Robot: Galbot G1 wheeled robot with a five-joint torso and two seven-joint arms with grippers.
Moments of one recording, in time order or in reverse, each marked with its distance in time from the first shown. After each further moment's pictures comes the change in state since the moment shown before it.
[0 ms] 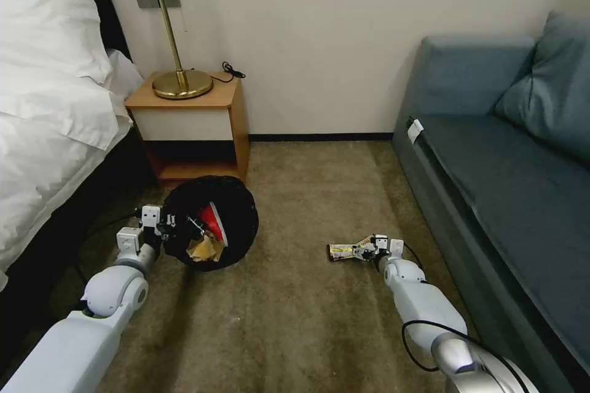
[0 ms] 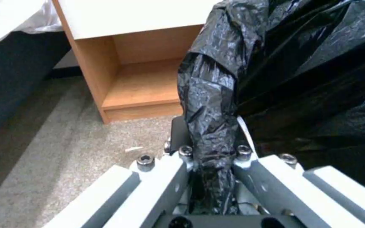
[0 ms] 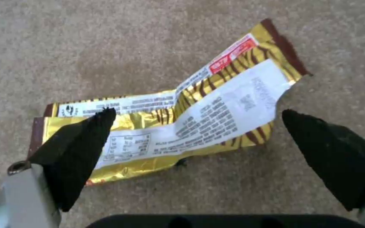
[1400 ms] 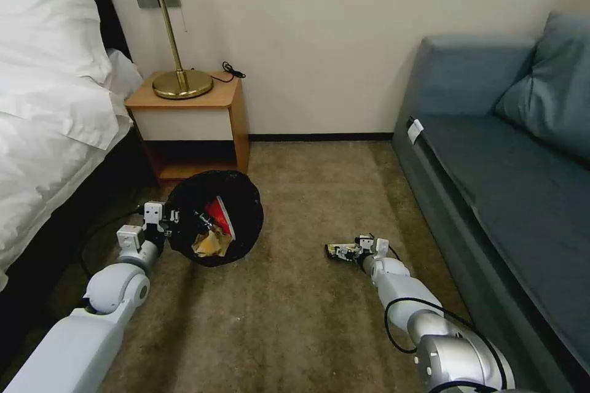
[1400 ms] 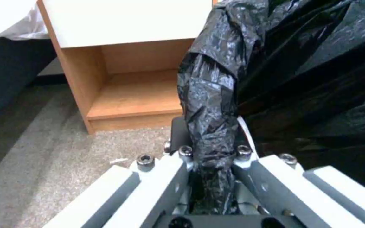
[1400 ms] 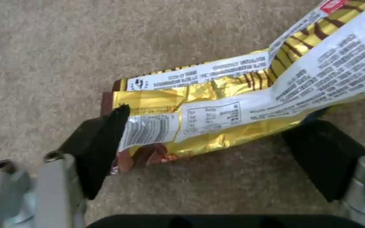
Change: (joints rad) left arm -0.010 -0.015 -0.016 0.029 -0.025 -0.059 0.069; right arm 0.116 0.103 0.241 -0.241 -0.212 0.048 -0.136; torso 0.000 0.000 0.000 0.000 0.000
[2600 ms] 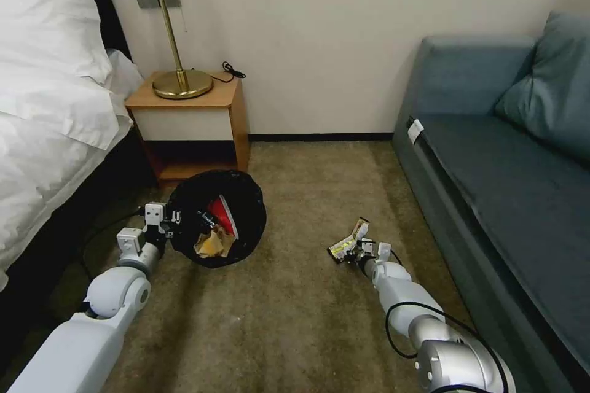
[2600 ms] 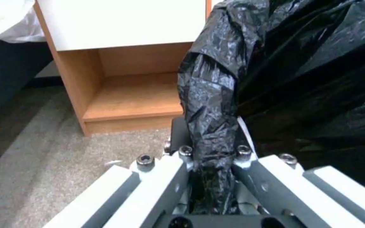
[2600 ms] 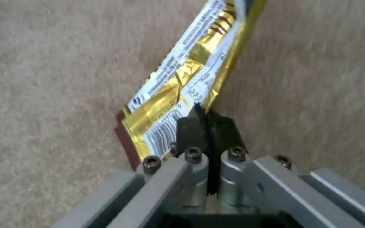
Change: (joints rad) left arm 0.014 -0.016 0.009 -0.036 0.011 0.003 -0.027; right arm -0.034 -0.021 -0.007 0.060 0.031 0.010 -0.023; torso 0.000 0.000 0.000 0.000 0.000
